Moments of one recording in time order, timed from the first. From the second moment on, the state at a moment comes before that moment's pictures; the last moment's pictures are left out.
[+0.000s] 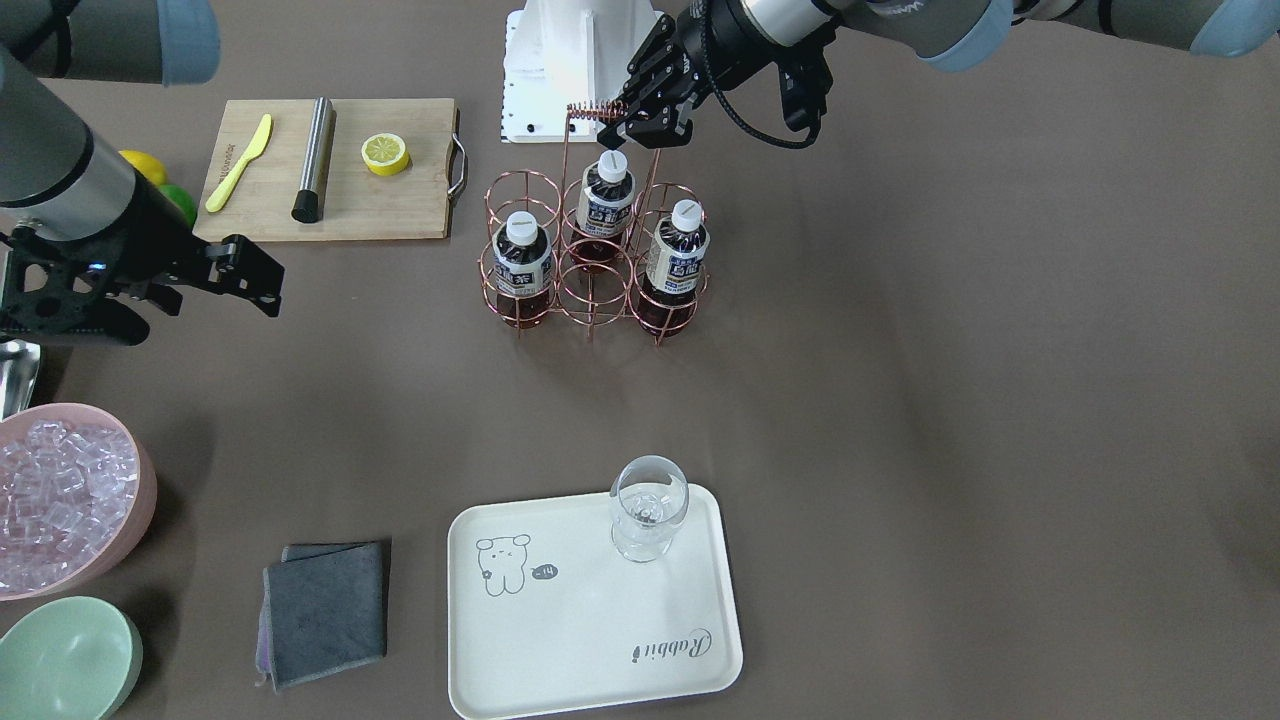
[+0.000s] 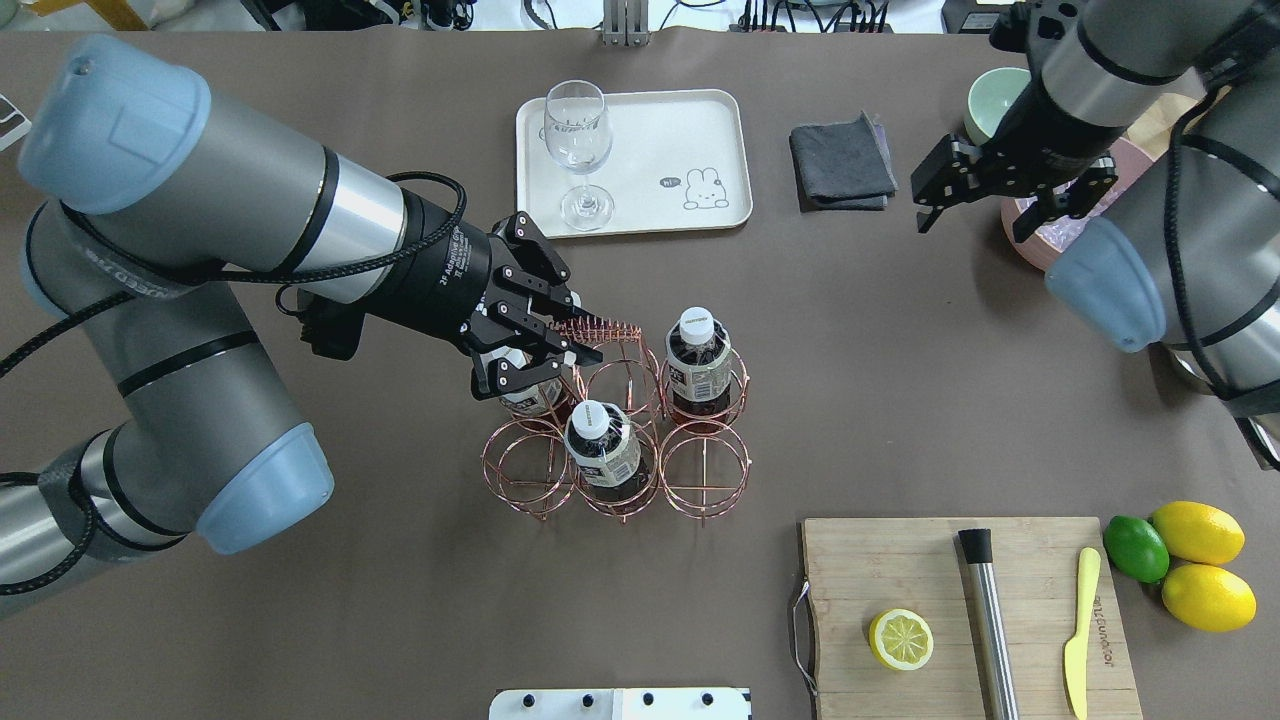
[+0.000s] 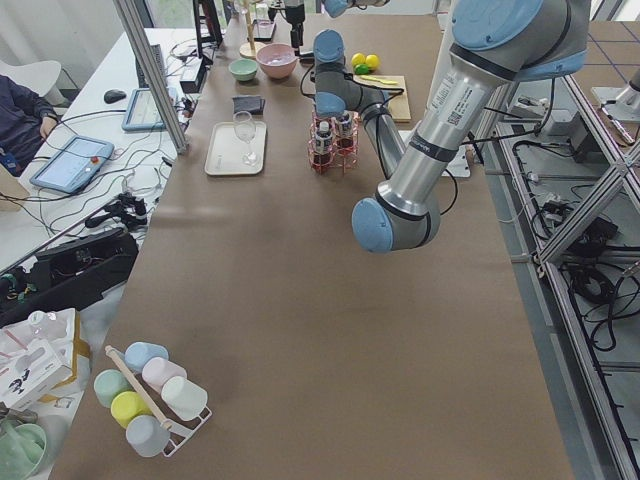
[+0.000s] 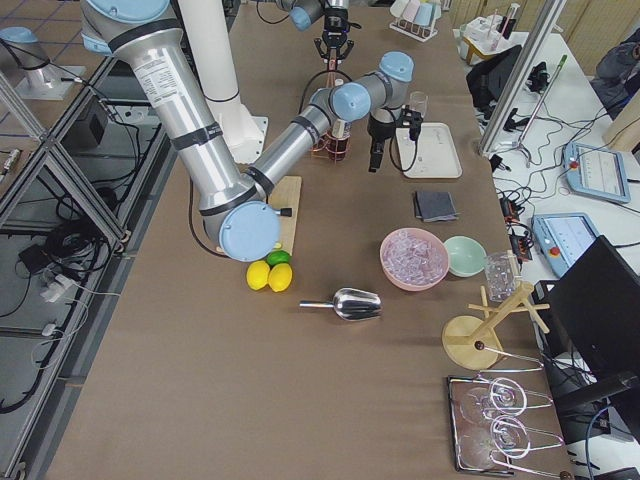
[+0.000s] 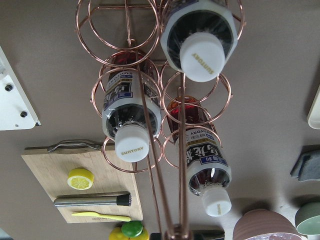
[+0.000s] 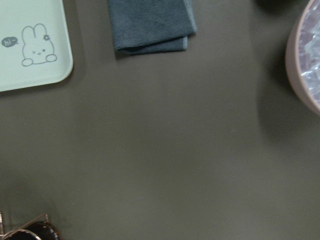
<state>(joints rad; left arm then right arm) -0.68 -2.17 -1.93 -2.11 -2.25 -3.03 1.01 -1.10 1.90 -1.88 2.28 0.80</state>
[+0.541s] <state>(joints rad) -0.68 -2.17 -1.93 -2.11 -2.25 -3.03 0.86 -0.90 1.84 -1.92 2.26 1.10</state>
